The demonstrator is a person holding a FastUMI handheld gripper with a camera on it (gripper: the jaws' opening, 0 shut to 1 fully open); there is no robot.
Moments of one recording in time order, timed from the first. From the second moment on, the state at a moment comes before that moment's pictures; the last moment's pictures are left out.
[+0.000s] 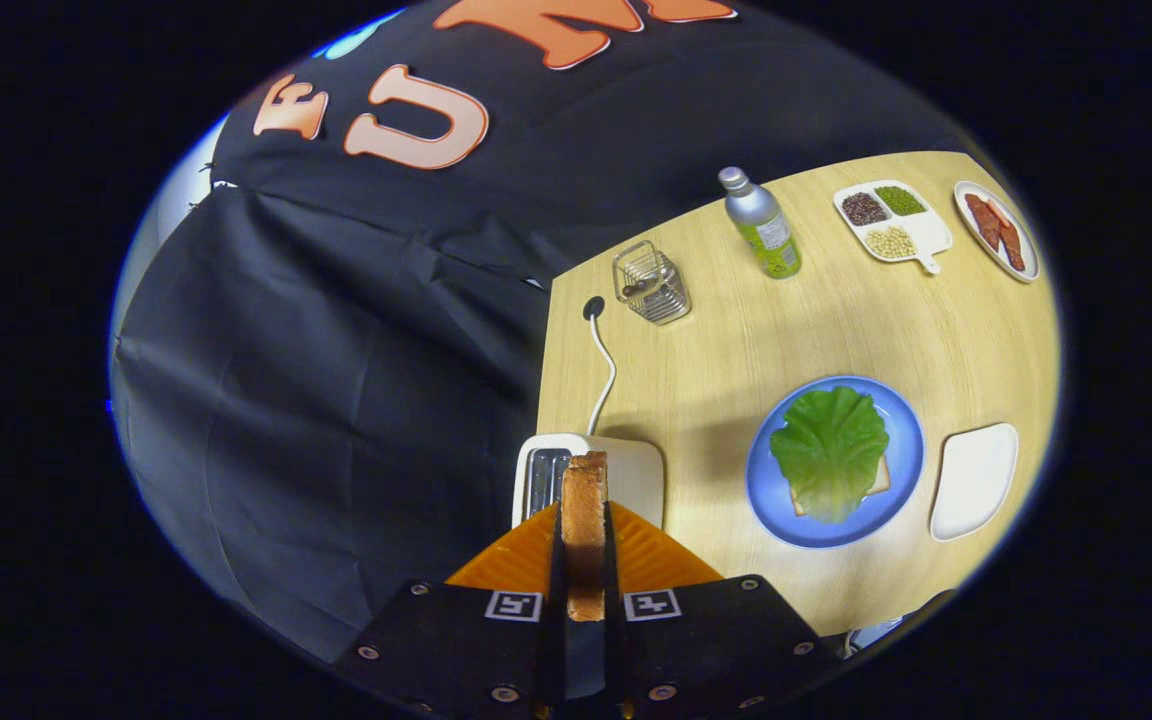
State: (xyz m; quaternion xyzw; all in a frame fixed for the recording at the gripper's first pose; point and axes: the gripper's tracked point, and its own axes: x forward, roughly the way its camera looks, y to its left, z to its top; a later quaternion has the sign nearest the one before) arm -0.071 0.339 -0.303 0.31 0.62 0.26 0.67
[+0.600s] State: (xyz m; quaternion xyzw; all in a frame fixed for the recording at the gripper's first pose) arm -0.081 0.283 -0.404 0.31 0.65 0.24 0.65
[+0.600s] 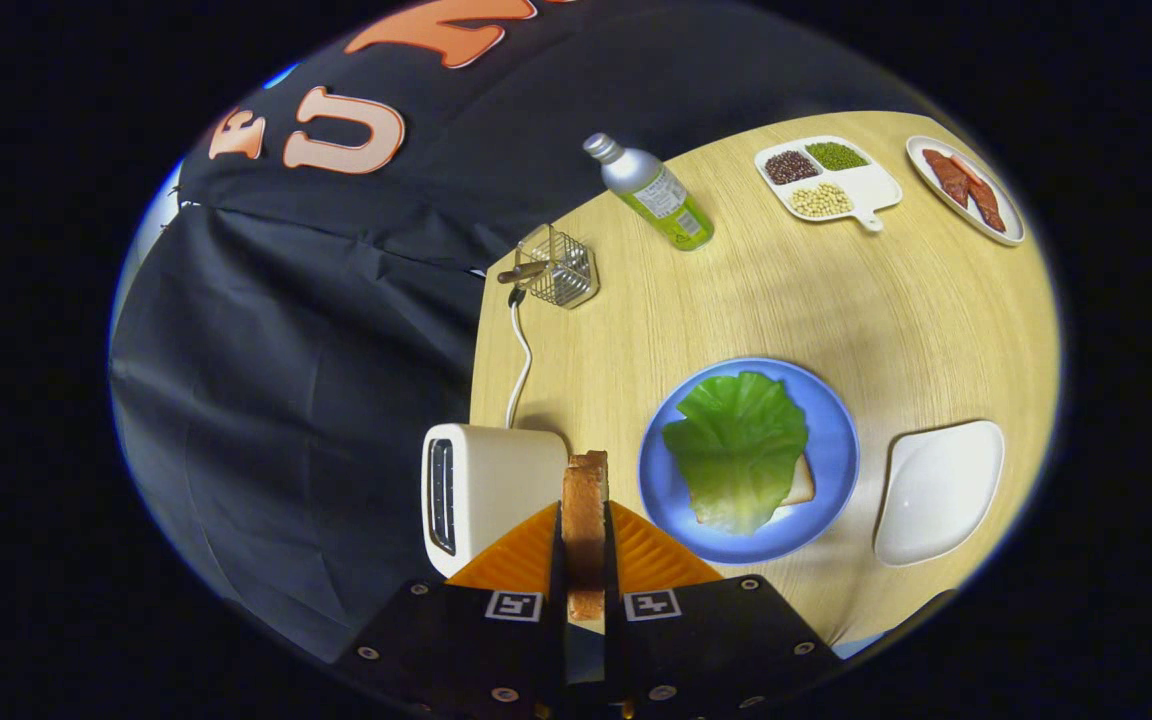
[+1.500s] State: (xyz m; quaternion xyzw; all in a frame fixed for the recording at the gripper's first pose) arm -0.075 0.254 -0.513 0.31 0.64 0.20 0.68
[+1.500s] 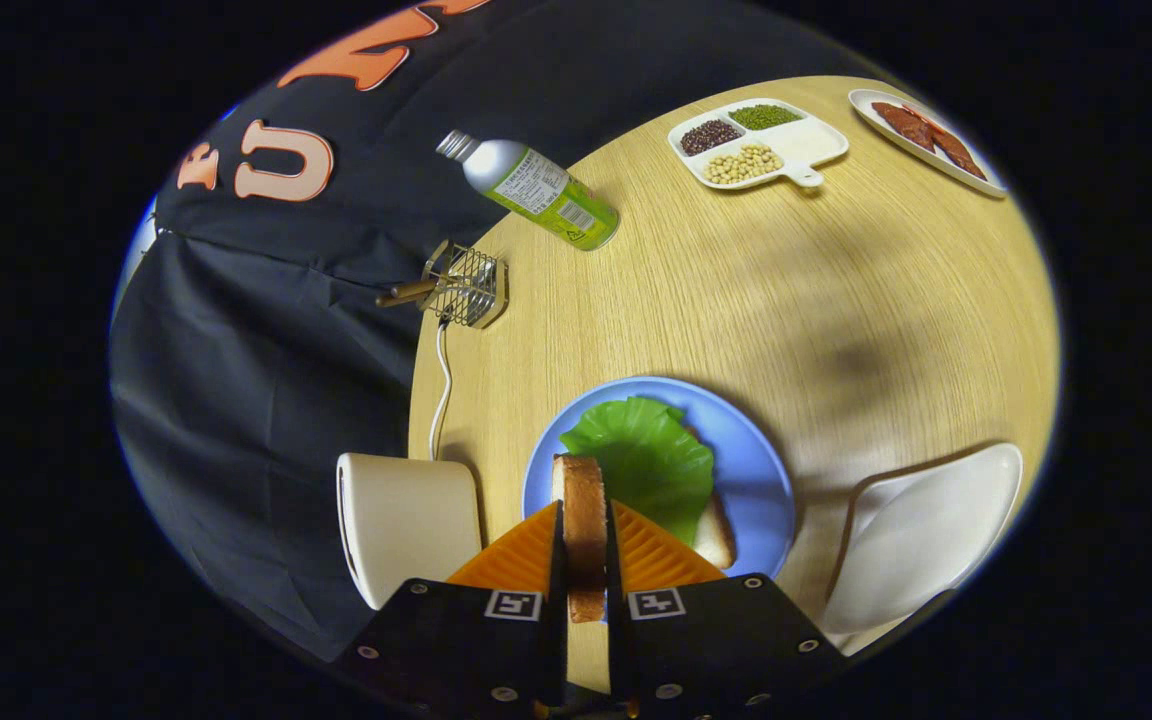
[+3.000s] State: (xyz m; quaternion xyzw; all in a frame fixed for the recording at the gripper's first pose) arm 0.018 0.134 -0.247 0.16 0.29 0.19 0.92
